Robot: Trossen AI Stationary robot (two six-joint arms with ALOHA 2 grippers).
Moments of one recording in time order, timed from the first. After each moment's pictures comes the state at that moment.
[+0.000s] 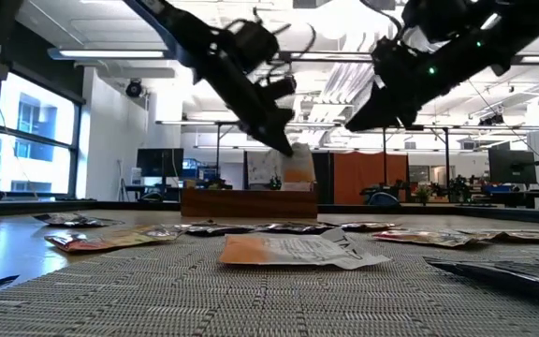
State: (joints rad) left arm 0.32 1.85 1.28 -0.06 -0.22 0.18; right arm -0.14 1.18 0.51 0.21 0.28 0.12
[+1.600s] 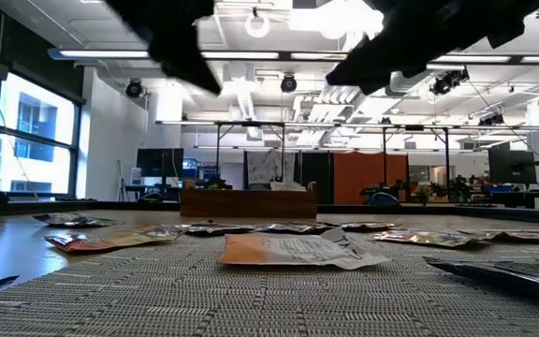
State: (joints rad) left arm -0.06 1.26 0.93 -0.36 -0.30 -0.12; right arm 0.20 1.34 0.66 0.26 0.01 -0.04
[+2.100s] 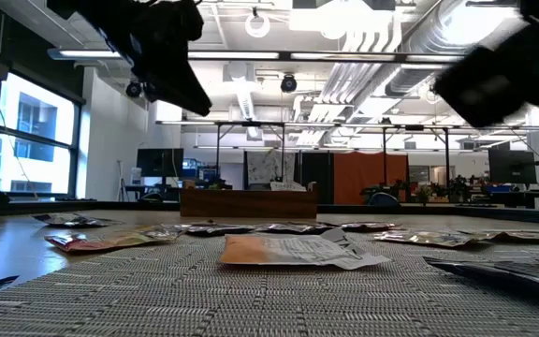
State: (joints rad) left arm -0.09 1.23 0.80 -0.25 -0.27 -0.30; right arm 0.58 1.49 0.74 0.00 -0.16 0.32
